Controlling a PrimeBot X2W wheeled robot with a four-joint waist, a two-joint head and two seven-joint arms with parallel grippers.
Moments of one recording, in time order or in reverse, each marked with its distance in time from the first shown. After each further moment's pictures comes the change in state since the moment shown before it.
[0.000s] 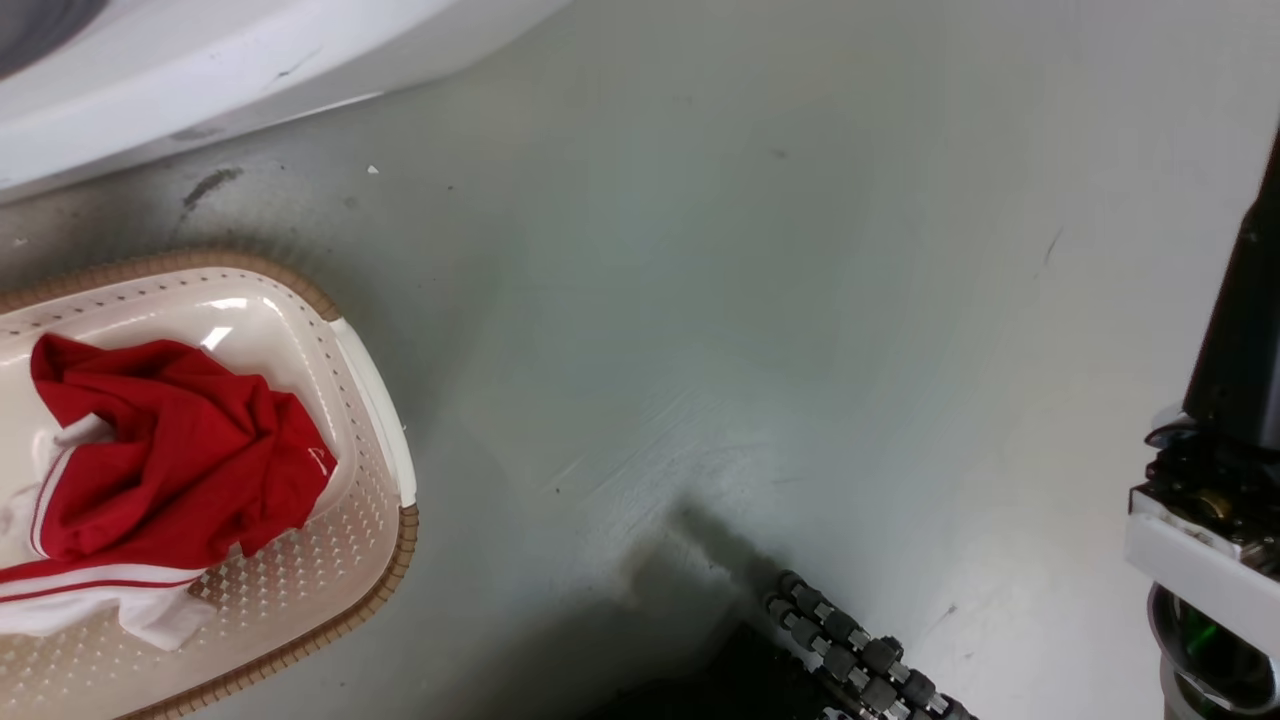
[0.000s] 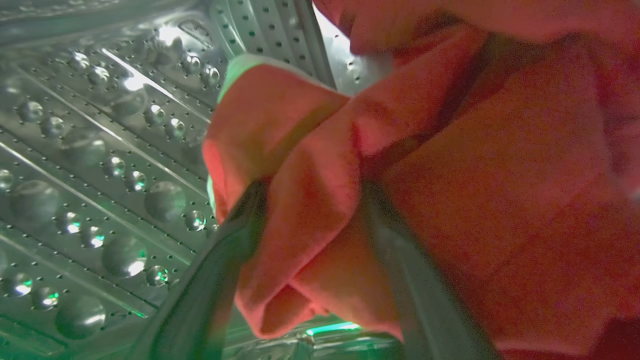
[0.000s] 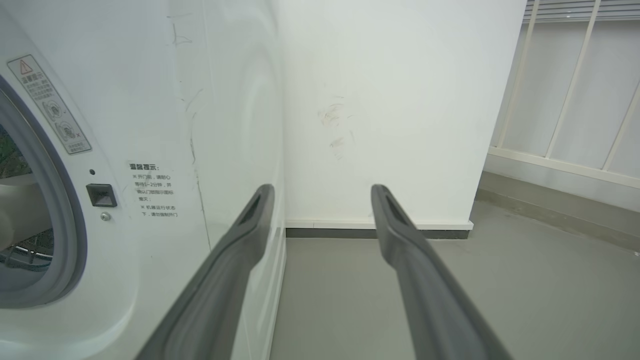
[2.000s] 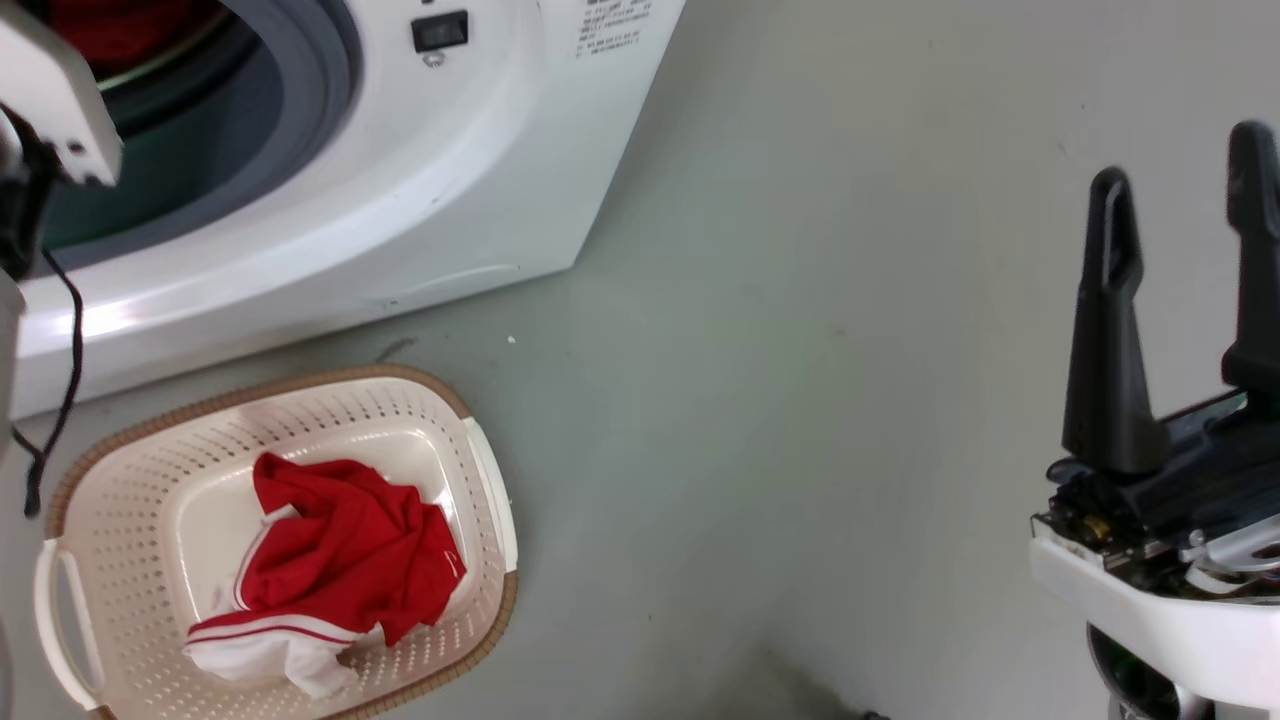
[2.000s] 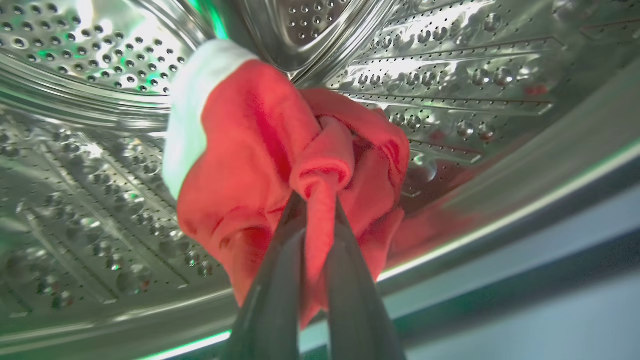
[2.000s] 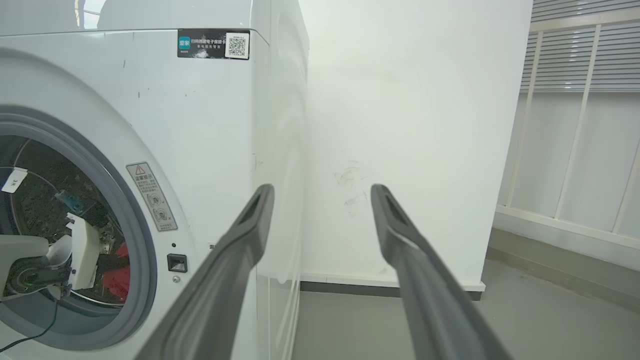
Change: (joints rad) left arm 0.523 -0.014 -0.142 0.065 -0.339 0.000 -0.815; right arm 0.084 0.000 0.034 0.075 -0.146 0.000 0.000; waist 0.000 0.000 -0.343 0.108
